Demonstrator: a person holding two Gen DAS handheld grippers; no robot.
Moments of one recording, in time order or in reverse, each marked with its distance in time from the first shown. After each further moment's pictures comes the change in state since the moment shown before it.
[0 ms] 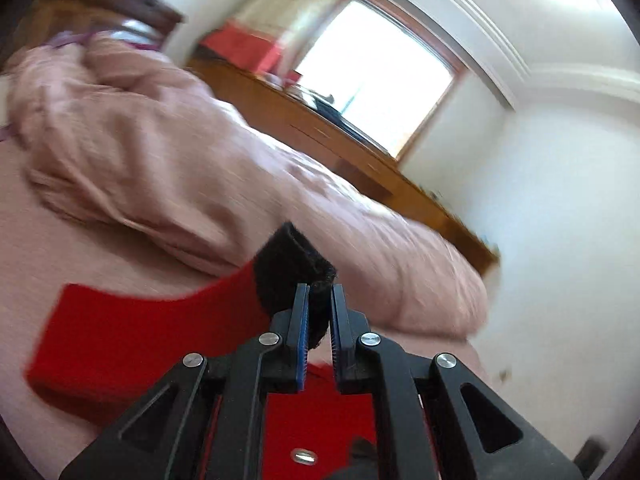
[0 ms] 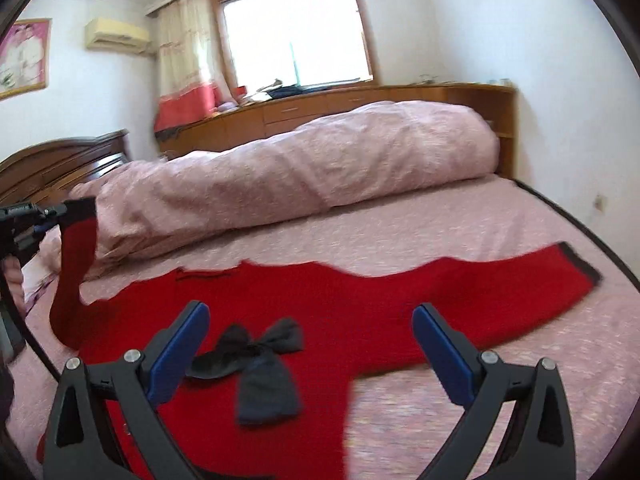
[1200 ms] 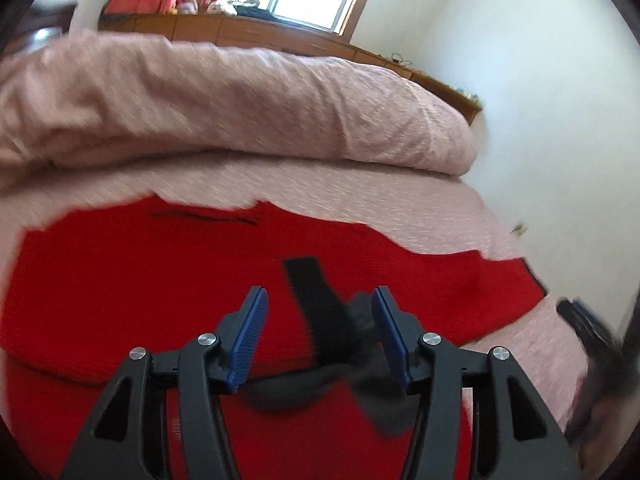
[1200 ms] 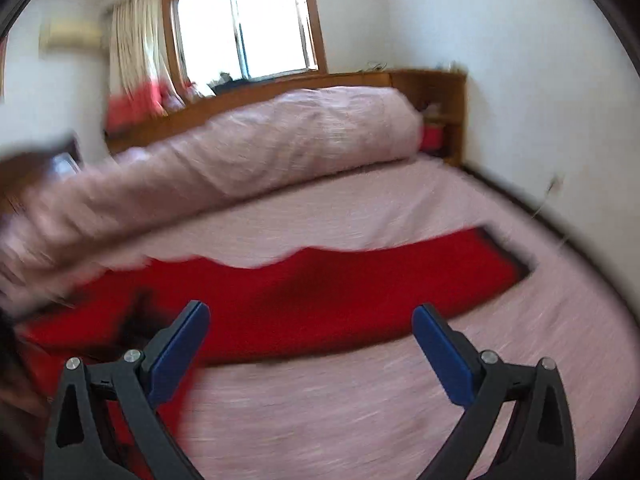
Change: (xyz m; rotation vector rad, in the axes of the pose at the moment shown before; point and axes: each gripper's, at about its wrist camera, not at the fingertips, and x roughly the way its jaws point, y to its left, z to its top) left arm 0.049 -0.095 -0.129 0.322 0.373 0.021; right arm 0.004 -0.123 0.004 -0.016 0.080 -0.195
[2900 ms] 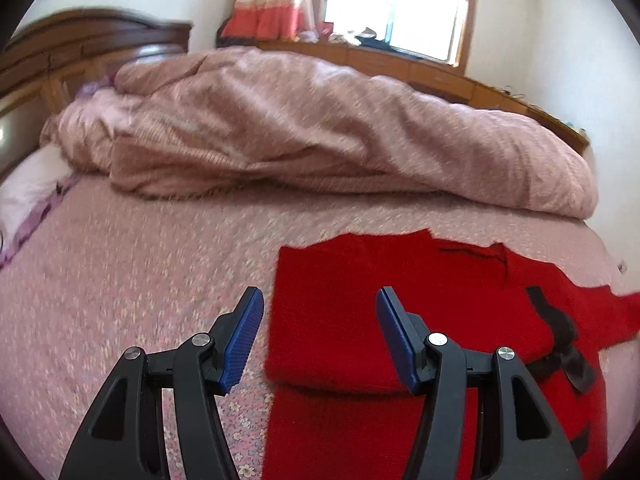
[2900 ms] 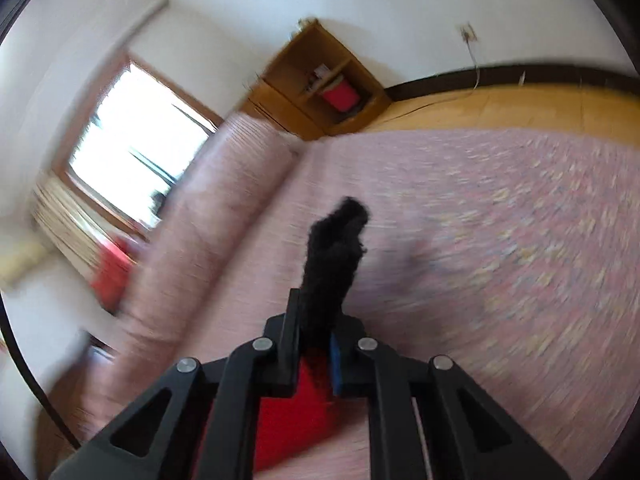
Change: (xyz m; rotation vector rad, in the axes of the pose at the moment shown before) left arm -0.099 0.183 -0.013 -0.093 -0.114 0.397; right arm 0.073 -0.211 0.002 0.829 -0.092 0.247
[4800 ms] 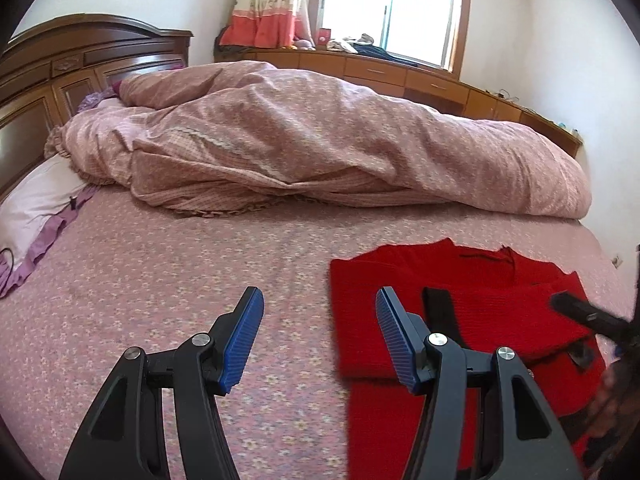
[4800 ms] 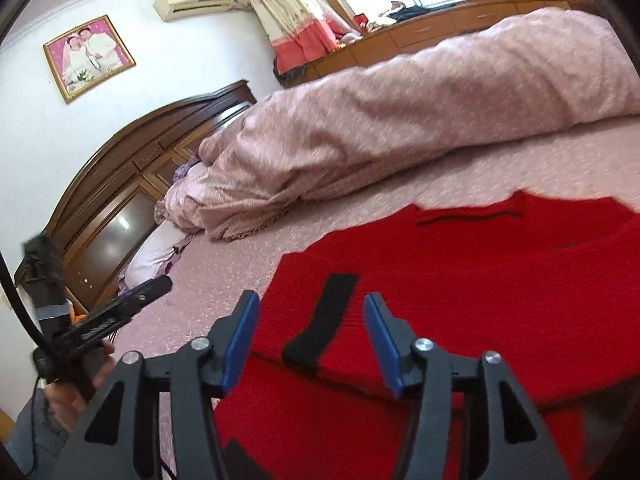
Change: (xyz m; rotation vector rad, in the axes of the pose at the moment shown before) left arm -0.023 0.062 0.012 0.010 -0.001 -0.017; right arm 0.064 0.352 -0.418 -0.717 0.593 0.424
